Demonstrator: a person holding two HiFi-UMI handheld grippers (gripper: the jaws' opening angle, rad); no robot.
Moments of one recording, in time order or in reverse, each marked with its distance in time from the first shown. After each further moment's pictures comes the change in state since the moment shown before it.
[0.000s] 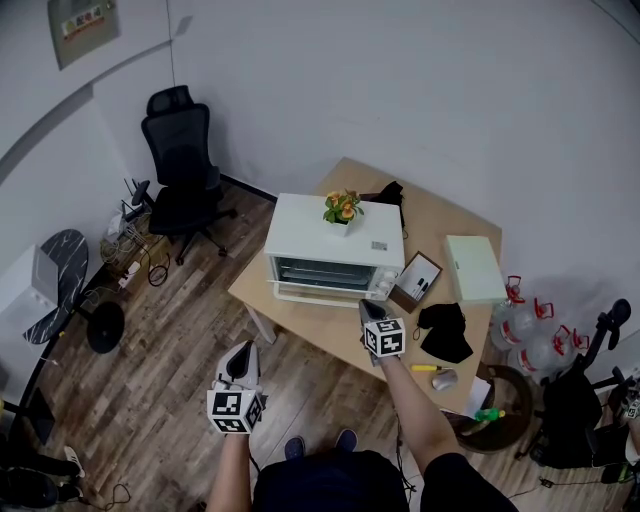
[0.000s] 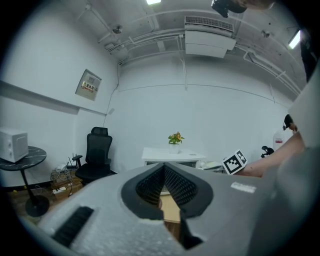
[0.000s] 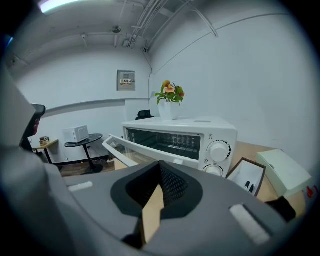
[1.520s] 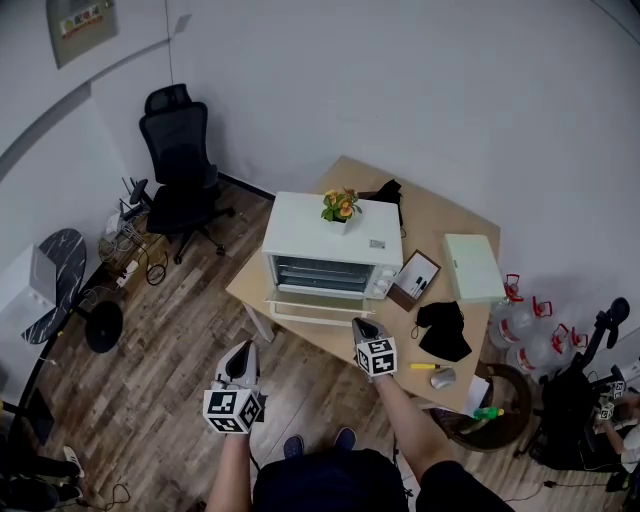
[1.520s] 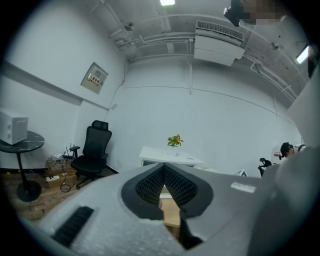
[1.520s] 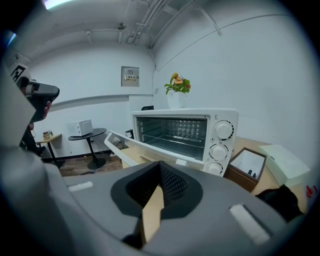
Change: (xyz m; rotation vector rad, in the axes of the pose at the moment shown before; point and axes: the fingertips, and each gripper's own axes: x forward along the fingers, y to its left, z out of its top) left arm 0.001 -0.001 -0.005 -0.101 -0.011 -0.021; right arm -0.014 0.029 -0.054 -0.040 0.034 0.014
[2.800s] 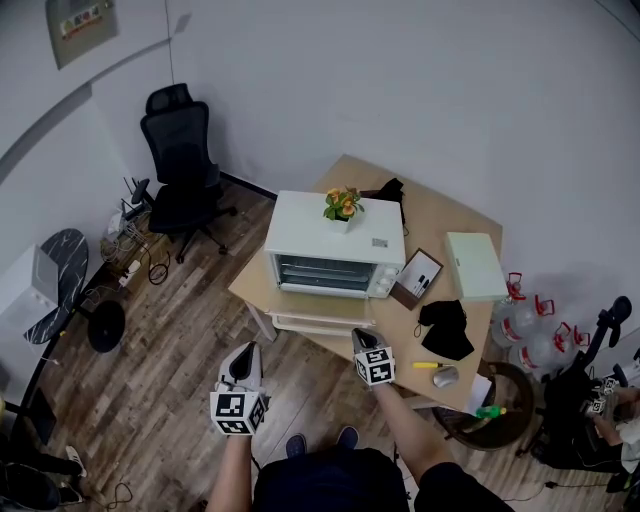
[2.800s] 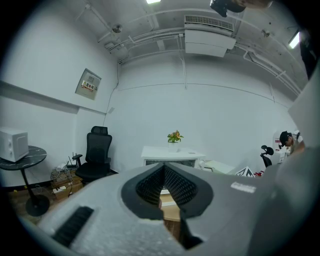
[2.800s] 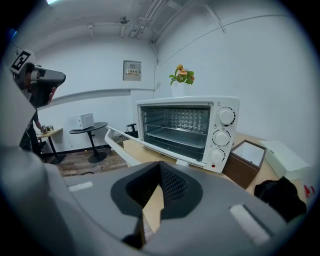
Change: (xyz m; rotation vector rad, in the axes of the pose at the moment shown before) left arm -0.003 -0.004 -0.002 0.105 0.019 0.015; right arm -0.002 0.014 -0.040 -0.017 0.047 0.002
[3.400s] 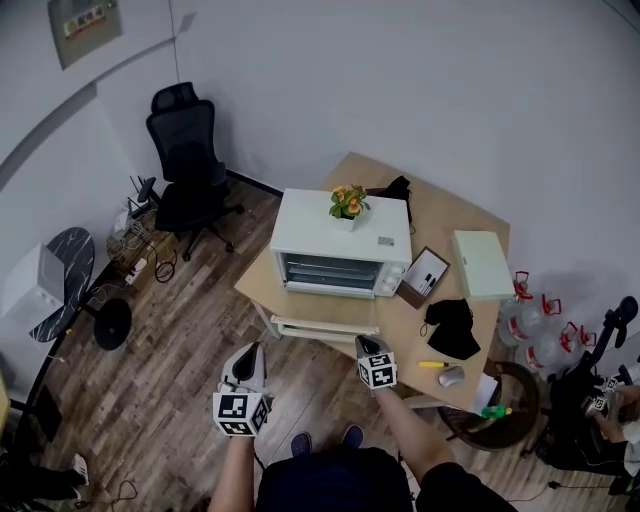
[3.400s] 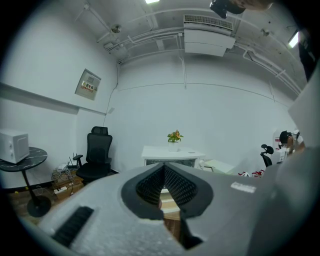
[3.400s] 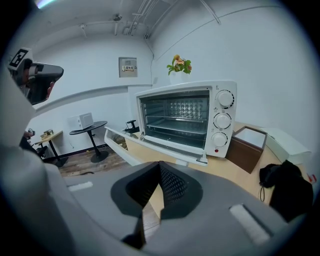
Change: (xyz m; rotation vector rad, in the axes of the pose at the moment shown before) left arm -0.004 -0.001 -0.002 0.003 0.007 0.006; right arm 0.003 0.007 -0.036 0.058 0.055 0.007
